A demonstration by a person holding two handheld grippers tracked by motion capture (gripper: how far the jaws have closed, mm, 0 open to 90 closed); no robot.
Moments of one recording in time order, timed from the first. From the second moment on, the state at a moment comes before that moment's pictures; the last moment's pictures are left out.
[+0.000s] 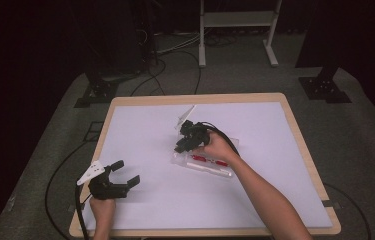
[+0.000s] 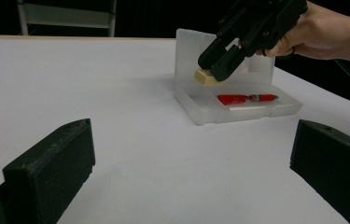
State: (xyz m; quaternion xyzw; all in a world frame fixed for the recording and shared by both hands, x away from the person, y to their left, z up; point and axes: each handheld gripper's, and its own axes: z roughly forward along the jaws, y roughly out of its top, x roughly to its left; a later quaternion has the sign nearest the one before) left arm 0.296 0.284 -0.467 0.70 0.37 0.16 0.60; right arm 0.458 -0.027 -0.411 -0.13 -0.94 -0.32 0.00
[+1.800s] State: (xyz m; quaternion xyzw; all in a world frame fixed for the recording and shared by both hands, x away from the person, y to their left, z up) left arm 0.296 0.283 -0.467 0.70 0.37 0.16 0.59; right arm 0.462 -0.030 -0.441 -0.16 -0.93 -0.32 0.02
